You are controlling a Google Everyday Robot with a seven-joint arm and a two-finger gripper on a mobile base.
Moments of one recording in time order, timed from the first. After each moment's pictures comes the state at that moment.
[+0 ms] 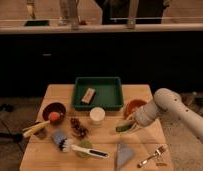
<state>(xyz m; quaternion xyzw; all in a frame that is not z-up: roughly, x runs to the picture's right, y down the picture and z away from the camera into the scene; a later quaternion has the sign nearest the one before) 0.154 0.207 0.756 -0.32 -0.35 -0.05 0.88</state>
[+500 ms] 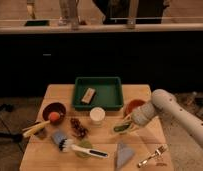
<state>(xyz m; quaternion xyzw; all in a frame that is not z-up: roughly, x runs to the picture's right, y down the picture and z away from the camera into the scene) 0.151 0.216 0.783 -0.33 -0.36 -0.04 0.87</state>
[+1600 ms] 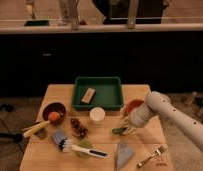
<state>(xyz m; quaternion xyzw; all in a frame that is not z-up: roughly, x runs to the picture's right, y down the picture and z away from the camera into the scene) 0.139 0.229 0.802 -0.35 -0.34 -0.03 0.87</state>
